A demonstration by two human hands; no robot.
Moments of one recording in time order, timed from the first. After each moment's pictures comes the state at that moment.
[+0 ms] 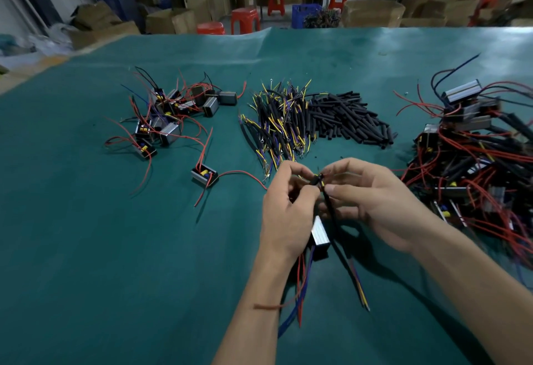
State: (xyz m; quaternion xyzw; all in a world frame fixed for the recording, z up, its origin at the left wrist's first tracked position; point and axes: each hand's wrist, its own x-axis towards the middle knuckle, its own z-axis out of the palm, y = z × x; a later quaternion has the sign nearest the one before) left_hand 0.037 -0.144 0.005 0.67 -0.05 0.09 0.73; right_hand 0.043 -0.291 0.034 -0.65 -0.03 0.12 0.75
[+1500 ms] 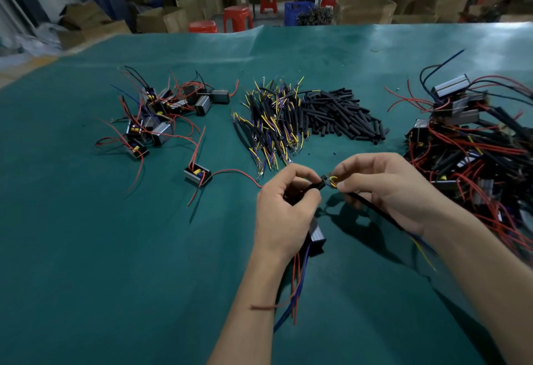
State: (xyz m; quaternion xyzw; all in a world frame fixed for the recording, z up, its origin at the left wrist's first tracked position) left_hand 0.030 -0.144 0.008 0.72 -0.06 0.10 0.69; right_hand 0.051 -0.316 0.044 -0.70 -0.01 0.11 0.71
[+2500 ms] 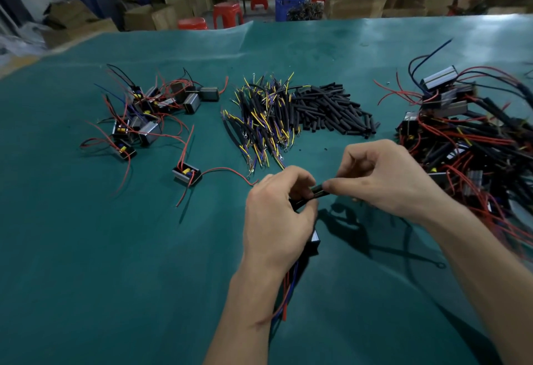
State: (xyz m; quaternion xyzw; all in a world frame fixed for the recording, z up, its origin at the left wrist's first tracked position) left_hand 0.021 -0.142 0.011 0.84 -0.13 0.22 0.49; right_hand 0.046 -0.321 0.053 -0.90 -0.09 -0.05 0.43
